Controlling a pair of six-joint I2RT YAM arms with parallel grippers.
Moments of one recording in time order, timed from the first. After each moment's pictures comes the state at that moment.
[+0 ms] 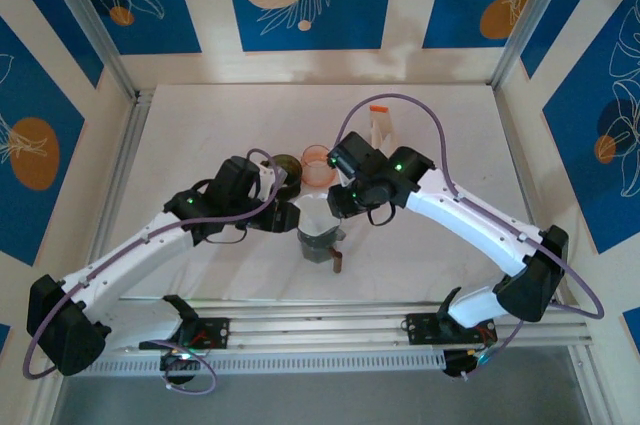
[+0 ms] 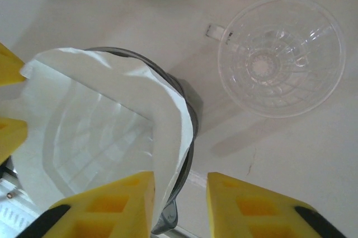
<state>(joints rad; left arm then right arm) -0.70 1.14 0.94 -0.63 0.33 -0.49 0.86 1.42 1.42 -1.13 0.02 0.45</state>
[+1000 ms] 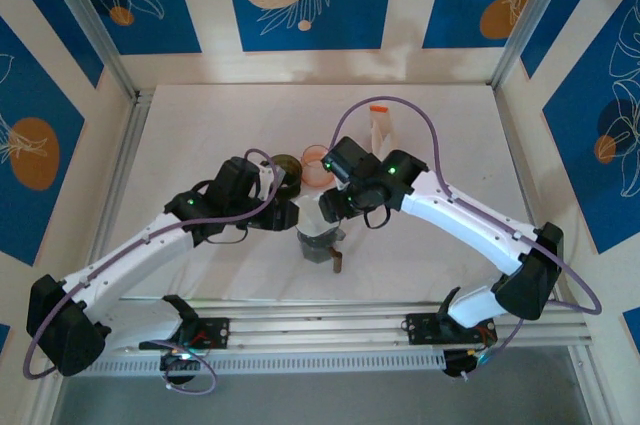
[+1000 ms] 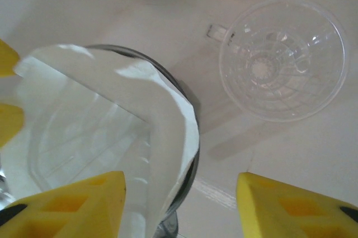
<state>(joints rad) -0.70 1.13 0.92 -0.60 0.31 -0.53 0.89 1.44 1.43 -1.12 0.06 0.45</state>
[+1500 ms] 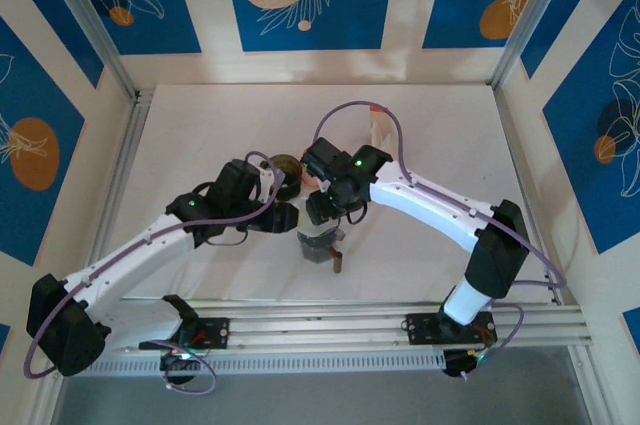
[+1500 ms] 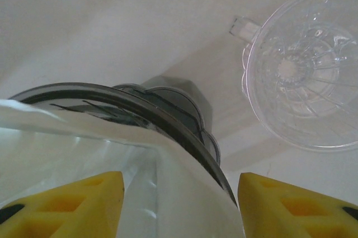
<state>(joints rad) -0.70 1.13 0.90 -0.59 0.31 -0.53 0.89 1.63 1.47 -1.11 0.02 0.43</state>
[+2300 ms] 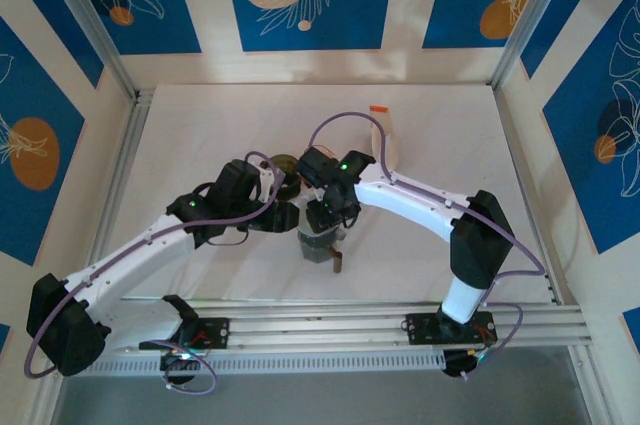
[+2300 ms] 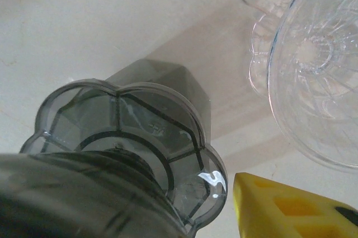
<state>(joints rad) -0.70 1.13 0.89 -0.57 0.31 -0.55 0.89 1.72 1.43 -1.09 0.01 0.41</state>
